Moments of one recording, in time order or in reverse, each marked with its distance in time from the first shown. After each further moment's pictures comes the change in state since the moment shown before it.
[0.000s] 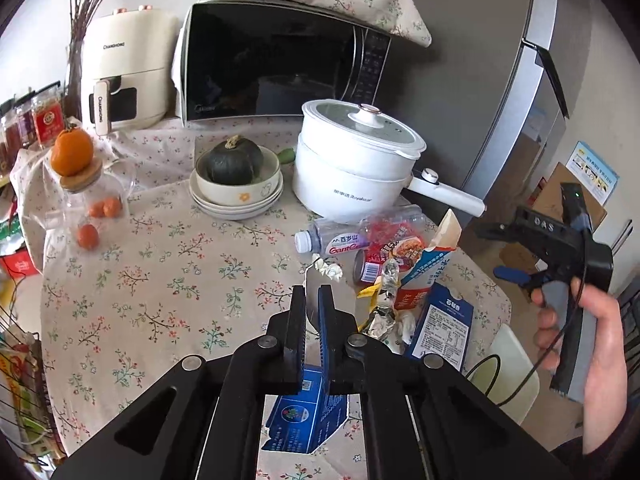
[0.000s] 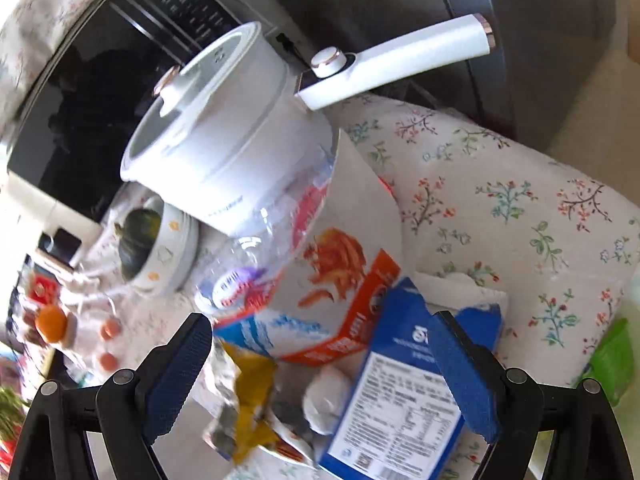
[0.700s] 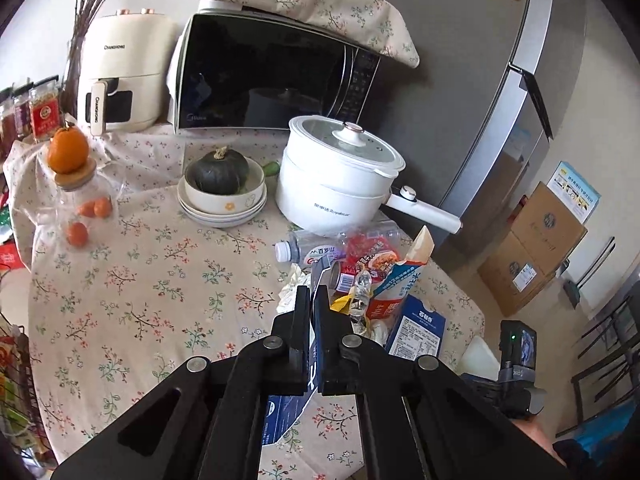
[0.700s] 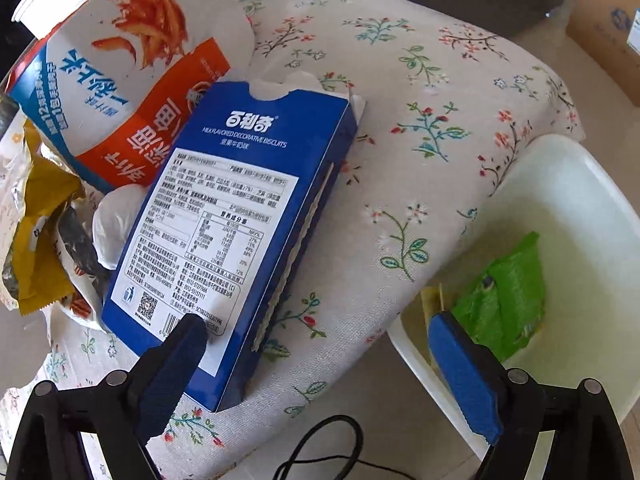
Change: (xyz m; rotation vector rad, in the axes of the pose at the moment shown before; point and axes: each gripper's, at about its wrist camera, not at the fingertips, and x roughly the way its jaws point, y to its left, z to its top) left arm -0.021 0.001 0.003 -0.055 -0.027 -0.070; right arm 0.029 -0.077 -0.113 -0.133 0.142 -0.341
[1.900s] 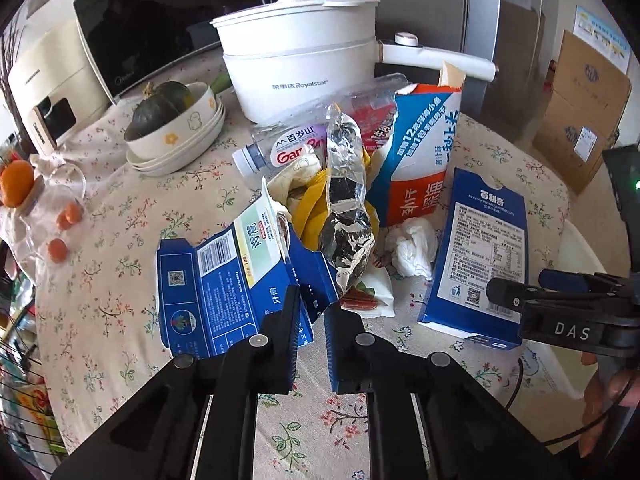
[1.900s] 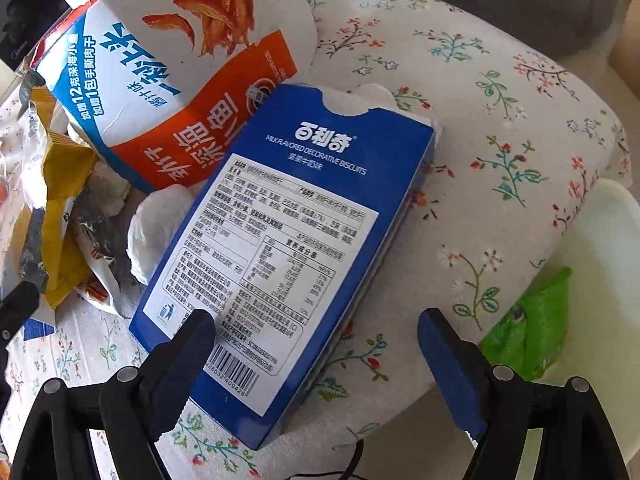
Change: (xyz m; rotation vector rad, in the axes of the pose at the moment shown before) left arm 0.133 -0.070 -0.066 0.301 0.262 0.213; right arm 0.017 0.020 0.006 -0.105 0.021 0.055
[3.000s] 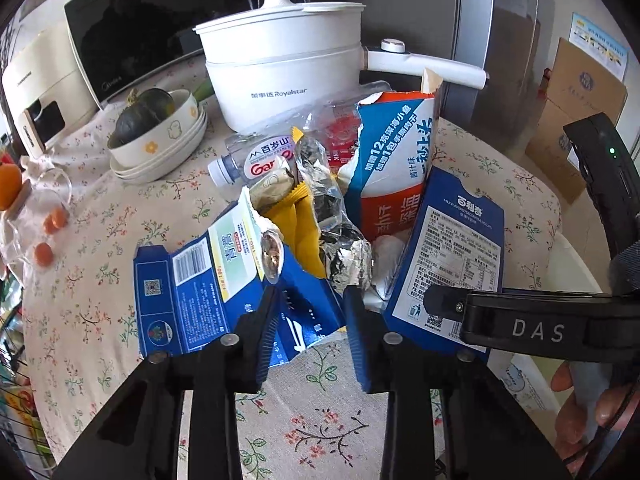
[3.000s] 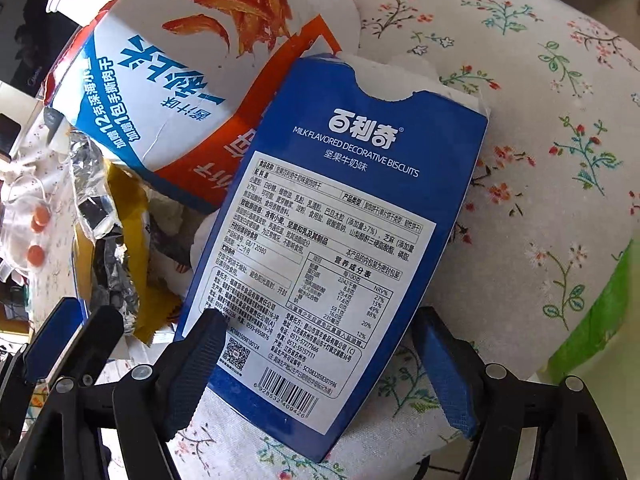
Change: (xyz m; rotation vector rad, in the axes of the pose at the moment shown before) left arm 0.013 -0.021 0.006 0.003 -0.013 -0.031; right arm 0.003 0.026 0.023 0.086 0.078 0.170
